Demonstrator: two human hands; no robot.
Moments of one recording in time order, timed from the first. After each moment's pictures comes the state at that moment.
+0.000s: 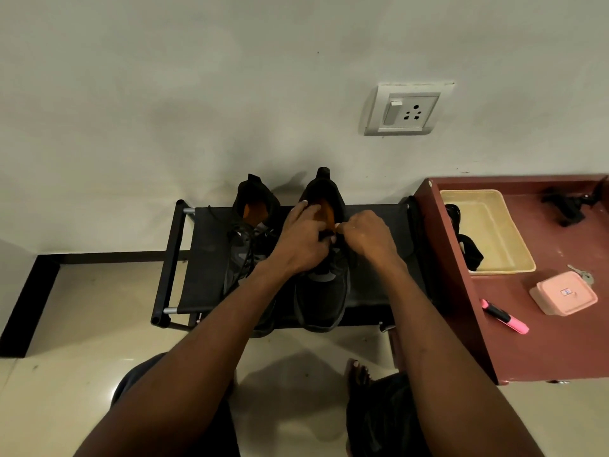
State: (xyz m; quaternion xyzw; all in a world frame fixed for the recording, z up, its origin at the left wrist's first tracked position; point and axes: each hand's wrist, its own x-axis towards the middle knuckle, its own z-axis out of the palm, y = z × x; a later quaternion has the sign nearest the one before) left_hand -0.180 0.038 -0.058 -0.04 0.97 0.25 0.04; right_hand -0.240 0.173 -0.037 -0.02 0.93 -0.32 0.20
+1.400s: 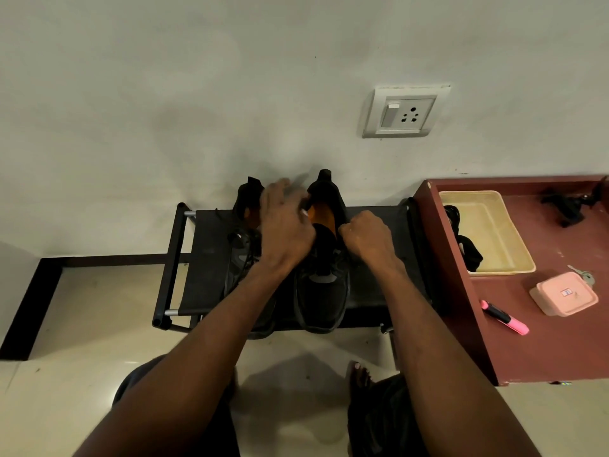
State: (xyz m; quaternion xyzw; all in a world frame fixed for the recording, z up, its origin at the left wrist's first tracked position) left_hand -0.173 0.034 -0.035 -0.16 0.91 0.34 -0.19; right_hand -0.238 0.171 -0.035 -0.03 0.95 -0.26 0.18
